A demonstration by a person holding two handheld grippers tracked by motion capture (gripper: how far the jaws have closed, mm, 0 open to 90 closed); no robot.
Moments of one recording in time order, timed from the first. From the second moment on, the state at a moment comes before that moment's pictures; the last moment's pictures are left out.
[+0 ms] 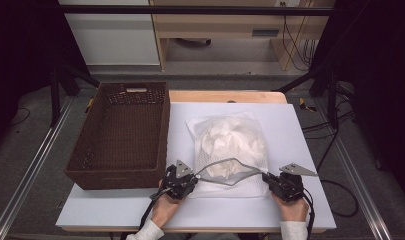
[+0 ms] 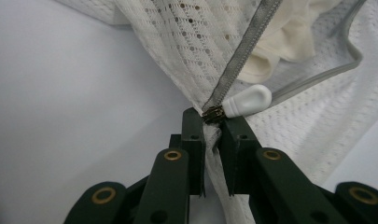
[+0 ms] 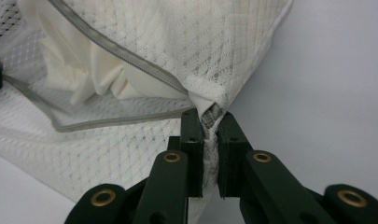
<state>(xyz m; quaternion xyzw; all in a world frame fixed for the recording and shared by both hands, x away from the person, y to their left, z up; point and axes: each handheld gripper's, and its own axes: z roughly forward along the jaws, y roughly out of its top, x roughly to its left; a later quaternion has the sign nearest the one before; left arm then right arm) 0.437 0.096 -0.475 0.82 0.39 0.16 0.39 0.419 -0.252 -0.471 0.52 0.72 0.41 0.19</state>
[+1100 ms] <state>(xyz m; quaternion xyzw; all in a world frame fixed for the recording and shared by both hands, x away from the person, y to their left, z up) 0.411 0.115 -0.487 0.82 0.38 0.16 0.40 0.408 -0.133 -0.472 0.40 0.80 0.43 0.15</state>
